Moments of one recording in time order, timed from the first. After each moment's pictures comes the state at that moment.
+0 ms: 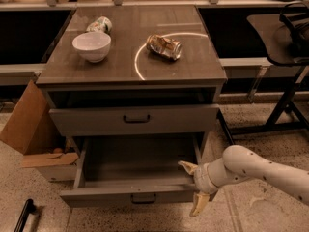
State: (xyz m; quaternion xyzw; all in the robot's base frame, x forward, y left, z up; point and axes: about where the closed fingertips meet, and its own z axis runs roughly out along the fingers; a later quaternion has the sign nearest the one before) arm 0.457 -0.120 0.456 -0.73 0.60 0.19 0.26
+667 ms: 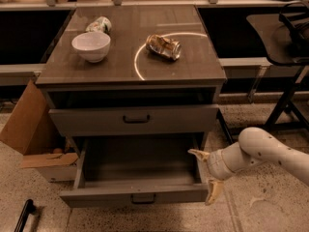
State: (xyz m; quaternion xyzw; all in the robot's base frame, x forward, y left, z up) arm 0.478 -0.160 0.505 -0.74 0.58 0.20 0.27
